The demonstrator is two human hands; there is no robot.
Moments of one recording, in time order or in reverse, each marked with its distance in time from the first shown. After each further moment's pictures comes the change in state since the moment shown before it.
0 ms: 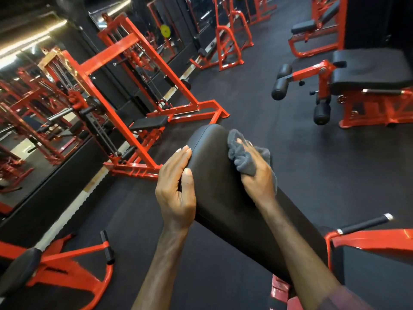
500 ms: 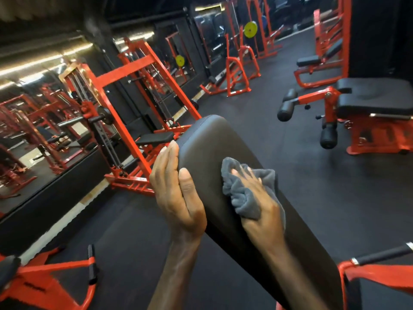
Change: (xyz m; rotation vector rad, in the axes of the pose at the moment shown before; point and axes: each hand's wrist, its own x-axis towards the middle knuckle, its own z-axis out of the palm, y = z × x) left_hand -0.050 -0.001 0.034 0.113 0.321 0.103; right_hand -0.091 0.001 0.008 0.043 -0.055 -0.123
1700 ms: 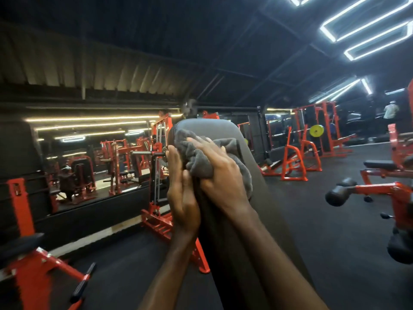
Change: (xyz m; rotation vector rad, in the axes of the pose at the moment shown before) left_hand -0.116 0.004 0.038 -0.295 0.232 -0.188; right_hand 0.024 -0.005 0.001 0.081 -0.237 -0.601
